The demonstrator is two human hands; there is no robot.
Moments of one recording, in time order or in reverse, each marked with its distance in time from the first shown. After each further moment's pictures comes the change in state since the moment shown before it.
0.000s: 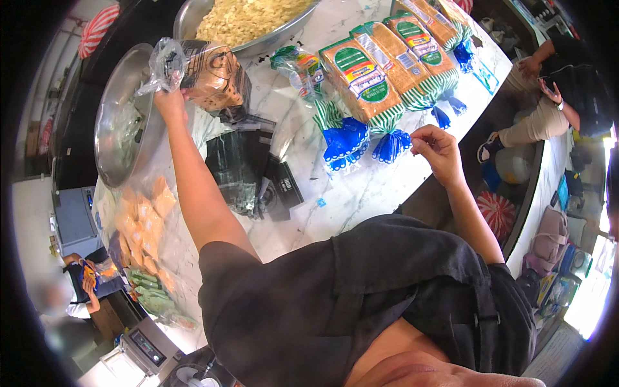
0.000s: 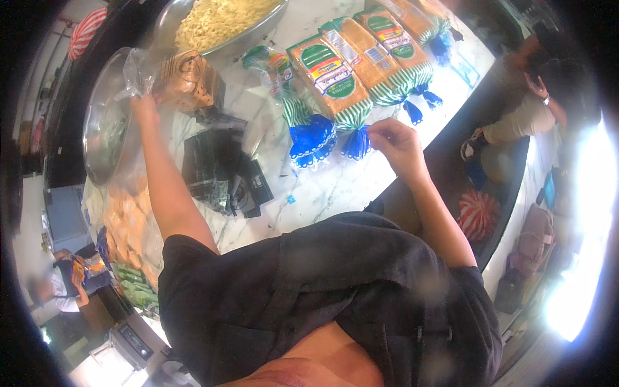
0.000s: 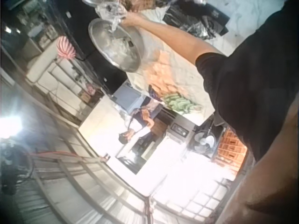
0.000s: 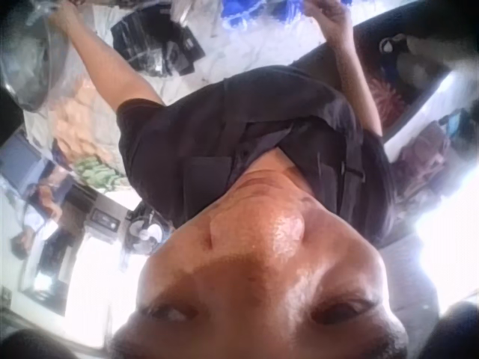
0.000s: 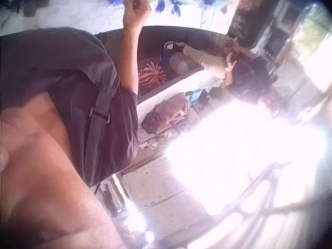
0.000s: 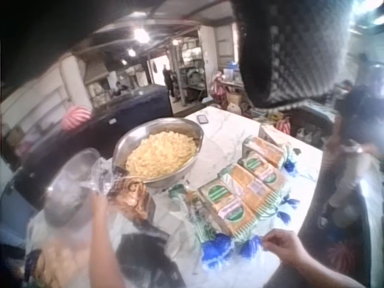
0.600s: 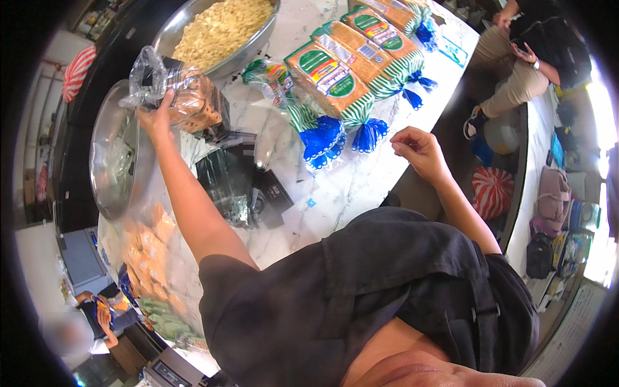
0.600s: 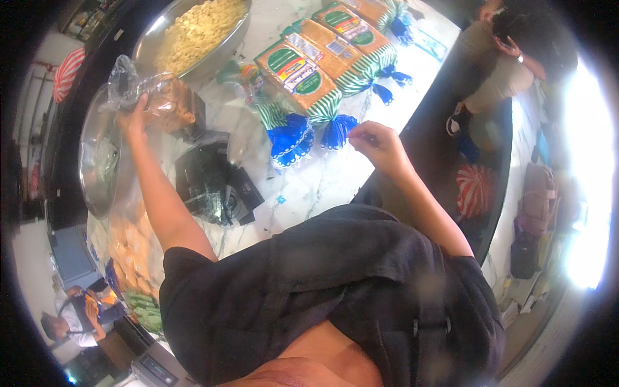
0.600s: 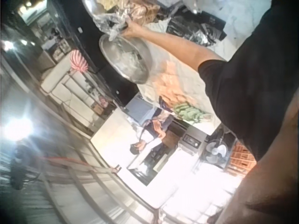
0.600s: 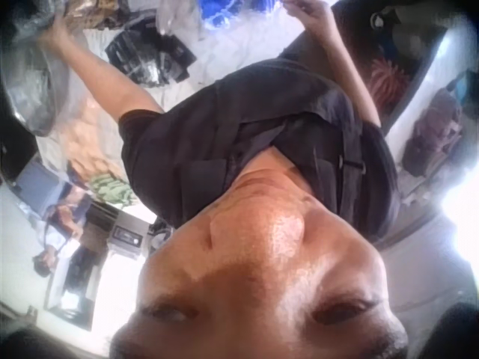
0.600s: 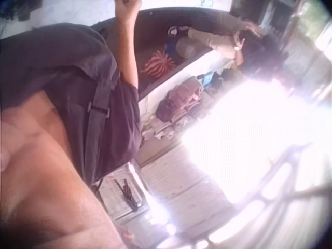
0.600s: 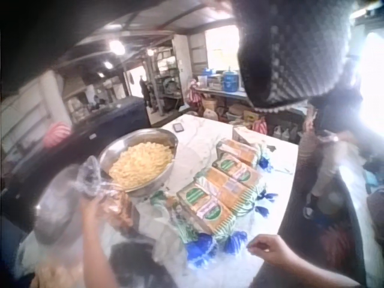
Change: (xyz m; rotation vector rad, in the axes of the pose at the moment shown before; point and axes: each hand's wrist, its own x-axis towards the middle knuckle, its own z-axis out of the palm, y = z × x) left_hand -0.005 0.021 0.018 0.097 -0.151 0.175; right_hand -0.049 0.002 -0.005 -0.145 0.066 0.039
